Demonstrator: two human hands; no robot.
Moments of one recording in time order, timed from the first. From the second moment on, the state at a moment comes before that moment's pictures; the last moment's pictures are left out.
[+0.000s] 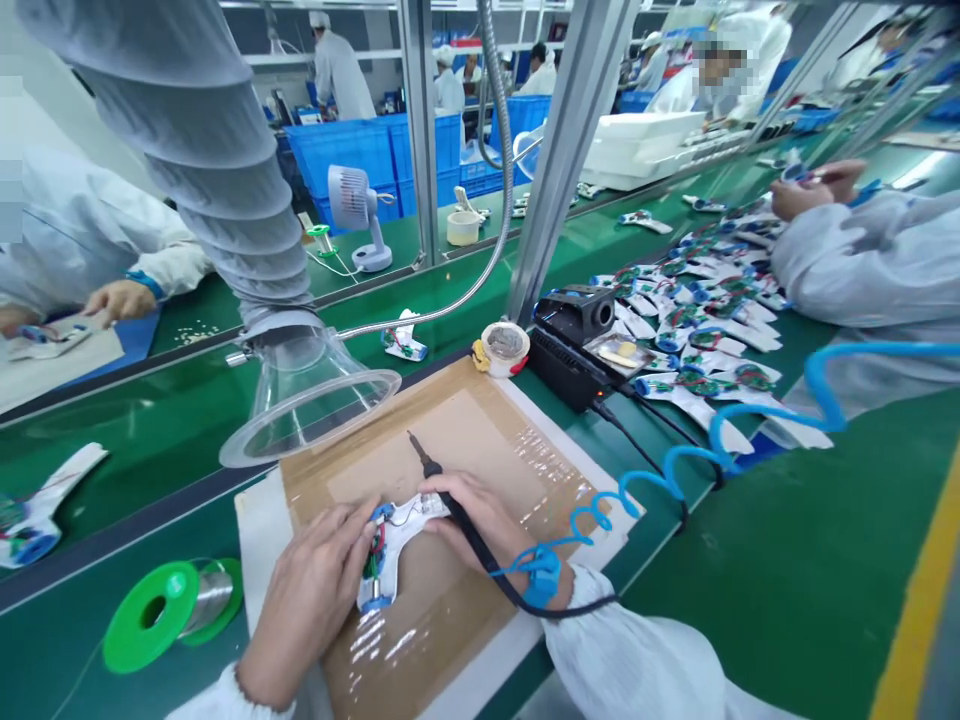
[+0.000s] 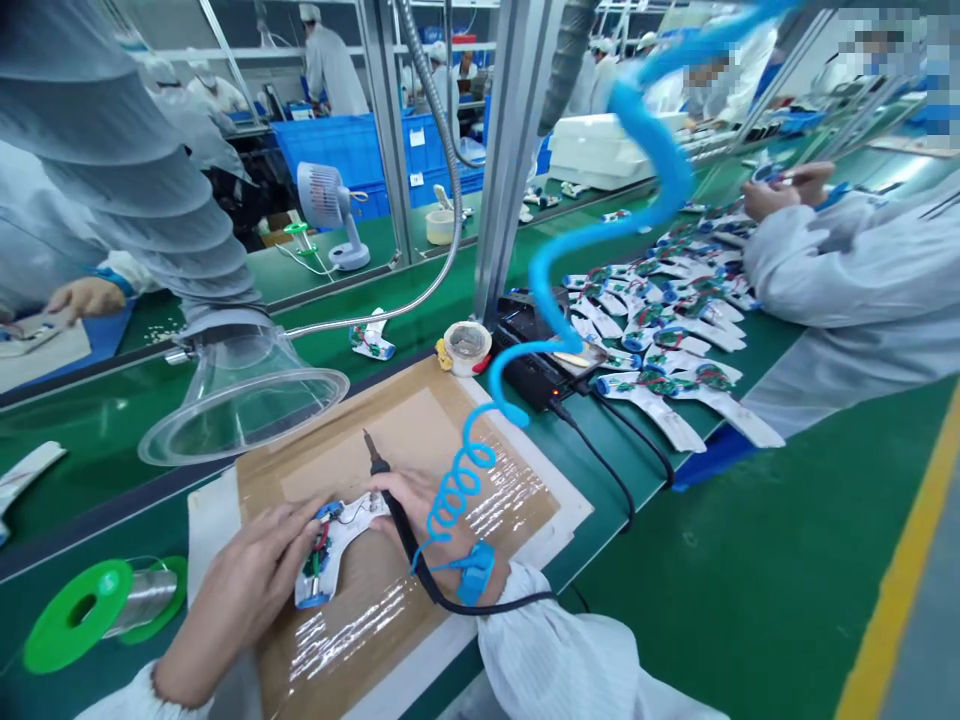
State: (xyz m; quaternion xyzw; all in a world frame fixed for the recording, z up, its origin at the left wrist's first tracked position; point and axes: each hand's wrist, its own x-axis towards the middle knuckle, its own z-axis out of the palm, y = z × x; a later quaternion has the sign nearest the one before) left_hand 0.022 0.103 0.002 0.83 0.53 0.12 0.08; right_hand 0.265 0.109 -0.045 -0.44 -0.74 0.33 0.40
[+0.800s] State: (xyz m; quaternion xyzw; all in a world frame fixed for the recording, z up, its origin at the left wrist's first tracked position) left_hand 0.033 0.077 0.016 0.80 0.58 0.07 0.15; right_hand 0.266 0.099 -0.024 -0.47 -0.70 0.24 0.48
